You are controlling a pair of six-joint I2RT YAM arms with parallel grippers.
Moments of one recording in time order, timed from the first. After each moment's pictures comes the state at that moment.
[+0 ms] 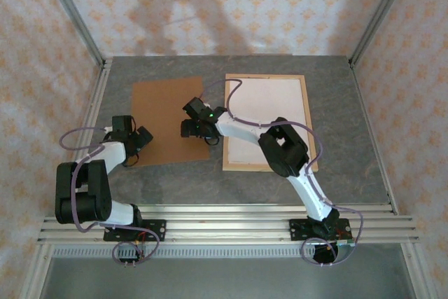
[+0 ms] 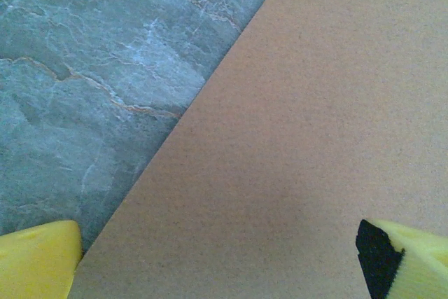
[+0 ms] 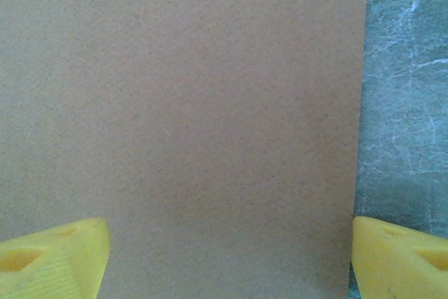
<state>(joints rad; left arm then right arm) 0.17 1.41 0.58 -0.20 -0.05 -0.67 0.88 2.27 1.77 -0.52 0.03 0.75</state>
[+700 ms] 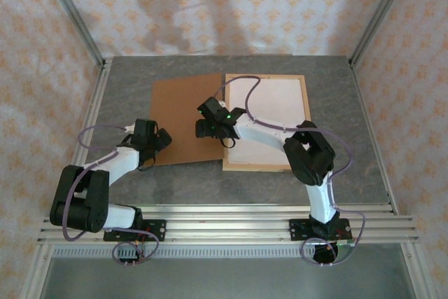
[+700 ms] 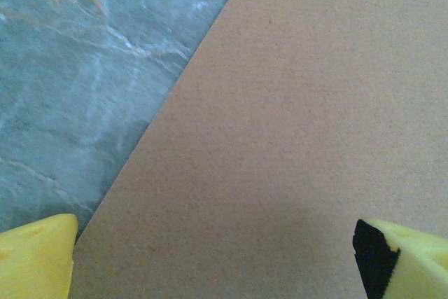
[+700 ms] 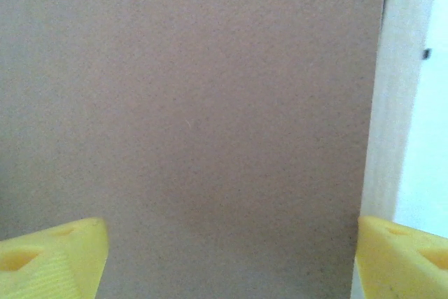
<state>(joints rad) -0.11 1.35 0.53 -0.15 -0.12 -0.79 0.86 1.99 1.51 -0.54 0.13 0.70</state>
